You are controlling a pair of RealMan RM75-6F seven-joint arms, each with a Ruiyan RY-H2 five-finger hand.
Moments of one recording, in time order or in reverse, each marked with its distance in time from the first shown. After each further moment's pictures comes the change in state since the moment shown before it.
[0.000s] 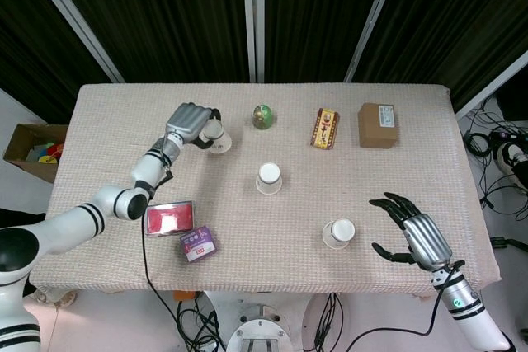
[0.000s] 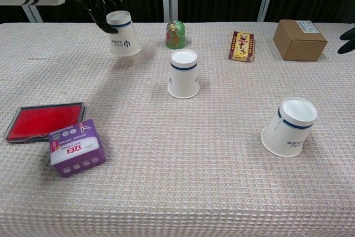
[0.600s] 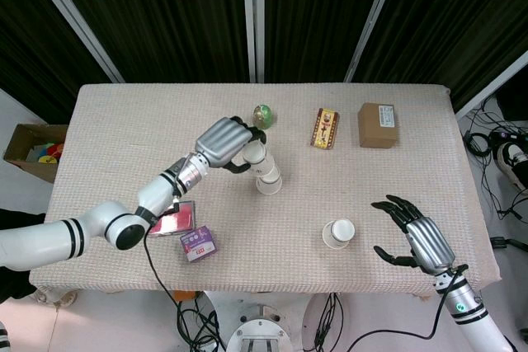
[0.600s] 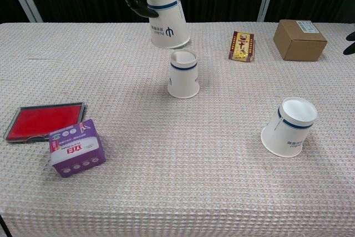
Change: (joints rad) left arm -0.019 0.172 -0.028 -0.442 0.153 0.115 0.015; right arm -0.018 0.006 -0.010 0.001 -0.013 0.024 0.011
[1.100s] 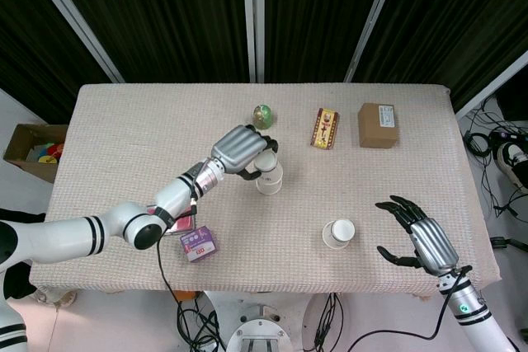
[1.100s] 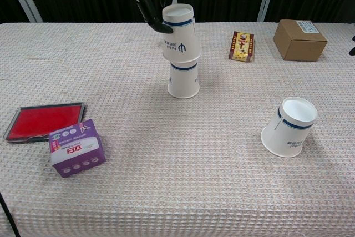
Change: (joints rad) left arm -0.082 -0.061 0.040 0.032 -0.101 -0.009 0.088; right arm -0.011 -0.002 -0.002 0.024 -0.001 0.013 0.028
